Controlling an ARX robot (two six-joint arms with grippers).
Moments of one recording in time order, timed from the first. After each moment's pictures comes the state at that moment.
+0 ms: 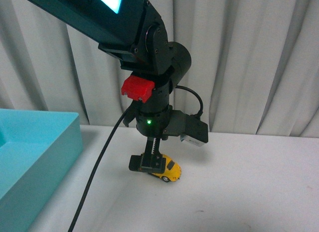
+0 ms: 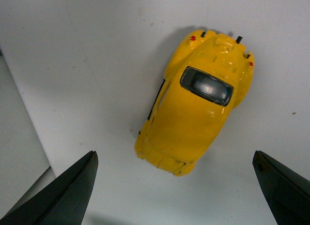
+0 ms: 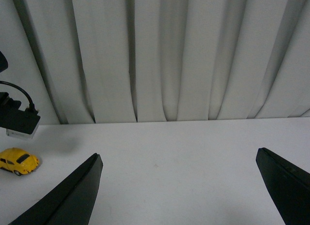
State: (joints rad) left arm -0.39 2.36 1.84 -0.74 -0.18 1.21; right arm 0.00 0.00 0.01 0.00 0.00 -0.01
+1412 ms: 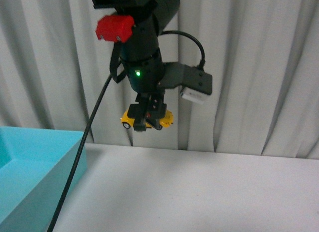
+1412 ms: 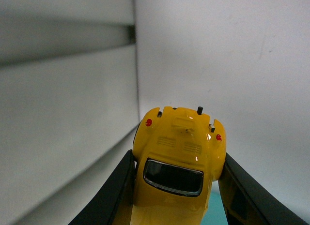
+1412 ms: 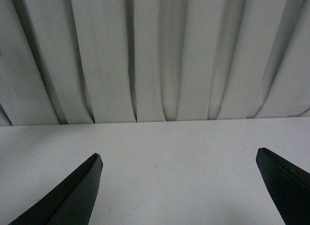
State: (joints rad) left arm -0.33 2.12 1.87 -0.78 -0.10 1.29; right arm 0.00 0.00 0.01 0.00 0.00 -0.01
